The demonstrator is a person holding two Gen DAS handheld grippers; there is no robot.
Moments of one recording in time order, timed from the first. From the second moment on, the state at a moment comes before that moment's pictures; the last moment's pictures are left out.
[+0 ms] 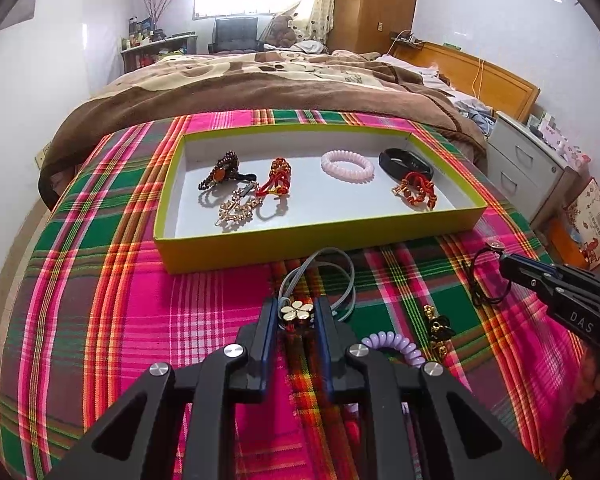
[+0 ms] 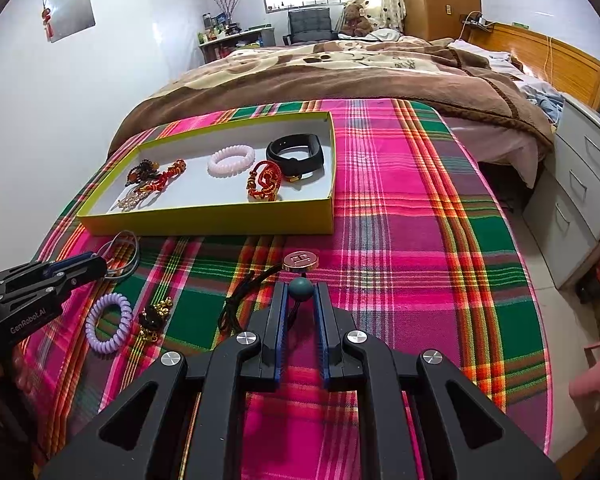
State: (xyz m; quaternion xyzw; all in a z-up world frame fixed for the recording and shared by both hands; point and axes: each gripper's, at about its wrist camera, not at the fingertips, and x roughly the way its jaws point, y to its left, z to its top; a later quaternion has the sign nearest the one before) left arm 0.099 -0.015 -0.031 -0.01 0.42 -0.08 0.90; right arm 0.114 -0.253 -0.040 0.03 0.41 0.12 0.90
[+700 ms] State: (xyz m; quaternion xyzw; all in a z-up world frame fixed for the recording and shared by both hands) left arm 0.108 0.003 0.012 -0.05 0.38 -0.11 0.92; right arm 0.105 -0.252 -0.002 0.05 0.37 0.13 0.92
